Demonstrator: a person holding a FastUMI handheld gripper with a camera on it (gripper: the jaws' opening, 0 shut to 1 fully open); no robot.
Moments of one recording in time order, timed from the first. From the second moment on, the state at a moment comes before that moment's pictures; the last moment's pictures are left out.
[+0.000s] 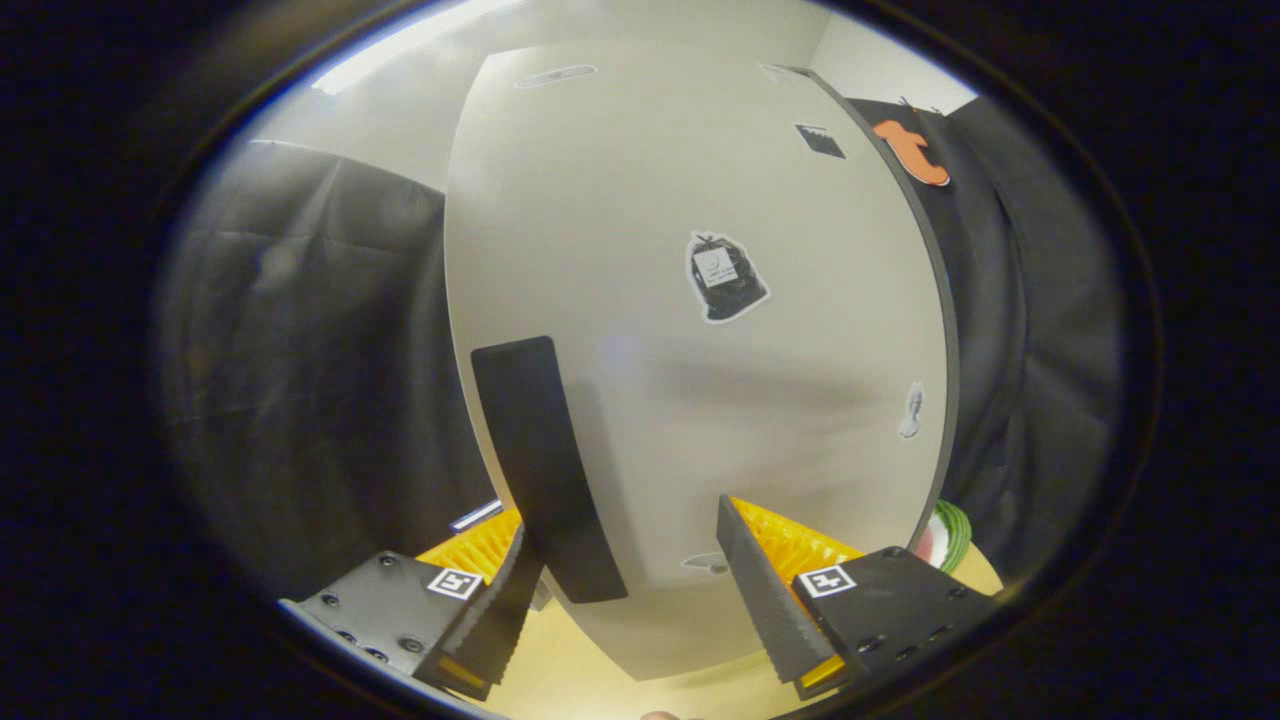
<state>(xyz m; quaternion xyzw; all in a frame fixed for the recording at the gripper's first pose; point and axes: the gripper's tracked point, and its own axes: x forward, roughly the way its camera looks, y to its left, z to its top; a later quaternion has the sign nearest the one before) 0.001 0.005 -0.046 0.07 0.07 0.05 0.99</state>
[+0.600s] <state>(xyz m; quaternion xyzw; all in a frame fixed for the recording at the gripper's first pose) 0.048 0.014 -0.046 0.08 0.07 0.03 0.99</state>
